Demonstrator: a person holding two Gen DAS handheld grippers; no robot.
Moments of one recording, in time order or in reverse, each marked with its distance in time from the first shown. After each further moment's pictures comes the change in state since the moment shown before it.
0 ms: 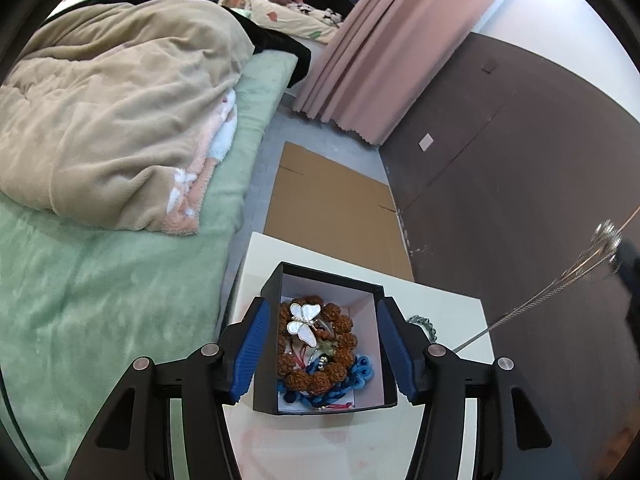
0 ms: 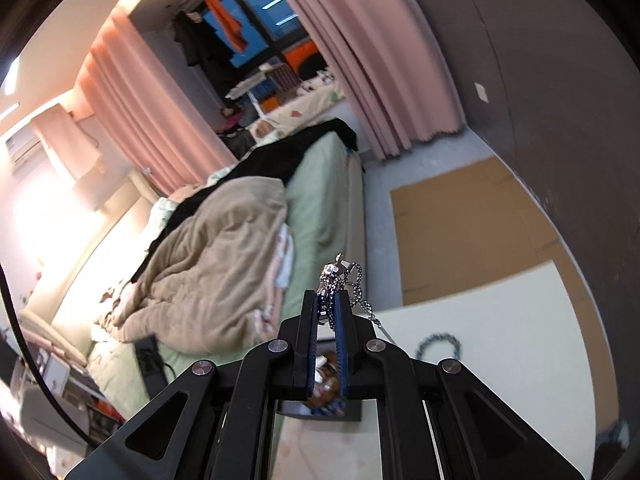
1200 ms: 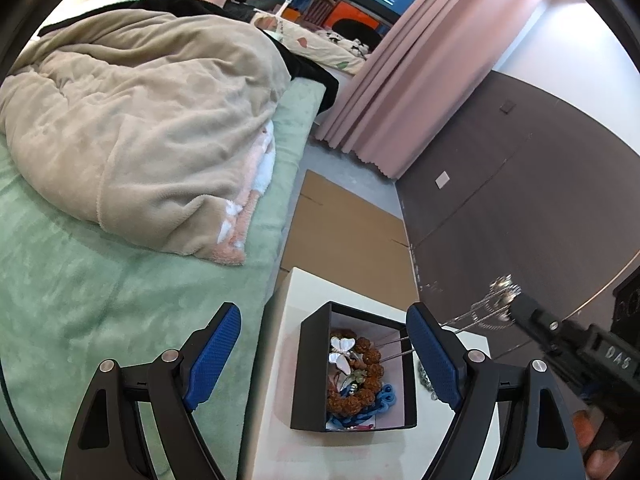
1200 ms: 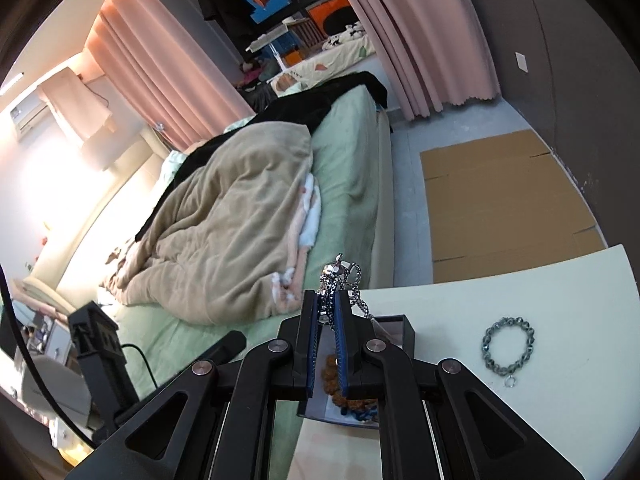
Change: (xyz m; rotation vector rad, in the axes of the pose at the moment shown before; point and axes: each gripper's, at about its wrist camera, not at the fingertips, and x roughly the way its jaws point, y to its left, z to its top) left arm -0.028 0.035 0.014 -0.084 -0.105 0.032; right arm 0.100 0.014 -0.041 -0.029 0.170 0.052
